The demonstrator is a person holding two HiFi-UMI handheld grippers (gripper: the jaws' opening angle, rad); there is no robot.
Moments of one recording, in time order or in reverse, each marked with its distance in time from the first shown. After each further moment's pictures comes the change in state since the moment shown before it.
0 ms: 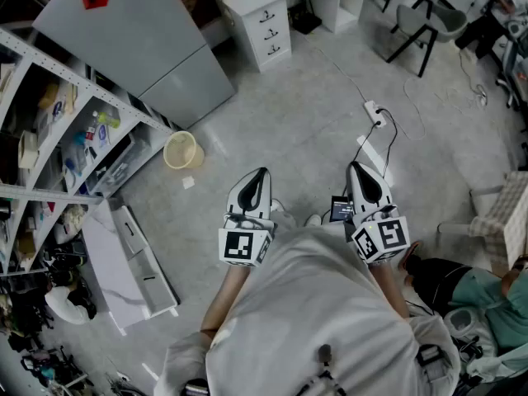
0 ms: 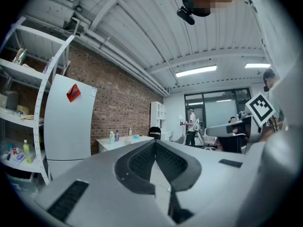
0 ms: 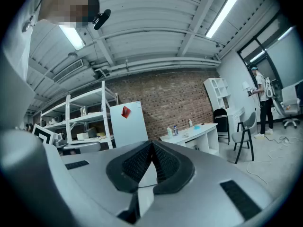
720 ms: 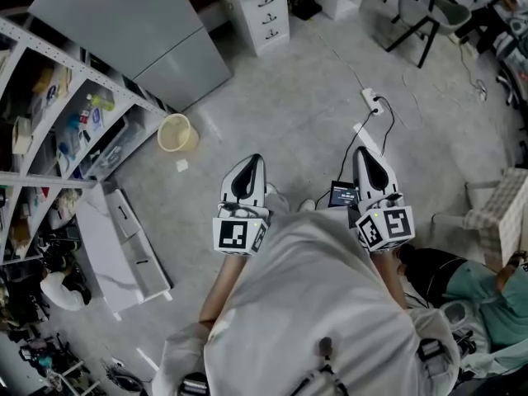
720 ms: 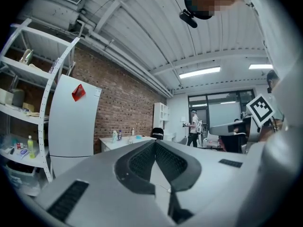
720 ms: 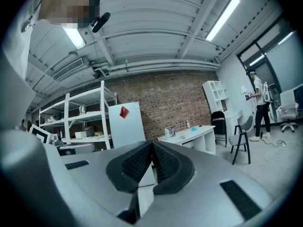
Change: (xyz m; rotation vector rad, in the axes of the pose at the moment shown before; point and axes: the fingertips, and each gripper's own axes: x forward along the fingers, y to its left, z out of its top) left arm -0.006 -0.003 -0.001 -0.029 -0.002 0.038; right arm -0.015 -0.019 0.010 -0.011 -0.007 -0.027
